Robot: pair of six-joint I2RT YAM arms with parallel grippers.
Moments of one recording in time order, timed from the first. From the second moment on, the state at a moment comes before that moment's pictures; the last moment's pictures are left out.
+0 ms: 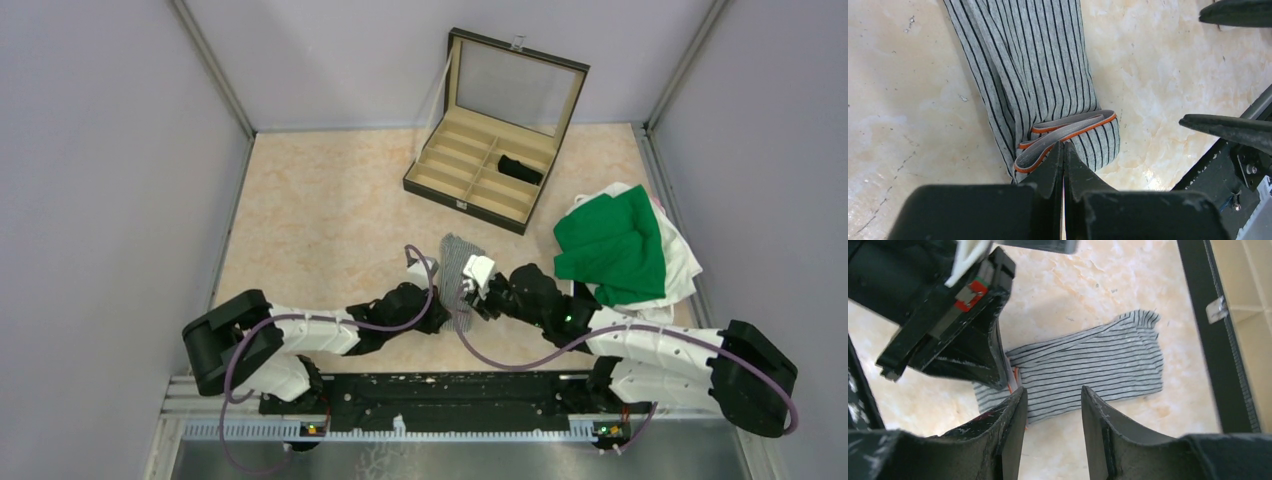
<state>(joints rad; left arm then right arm) -1.04 1.39 0.40 0.40 -0.14 -0.70 0.97 1.04 0.41 0.26 0.01 -0.15</state>
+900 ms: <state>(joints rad) -1.00 1.46 0.42 0.48 -0.09 -0.72 1.20 1.25 0.35 0.21 0.03 -0.81</state>
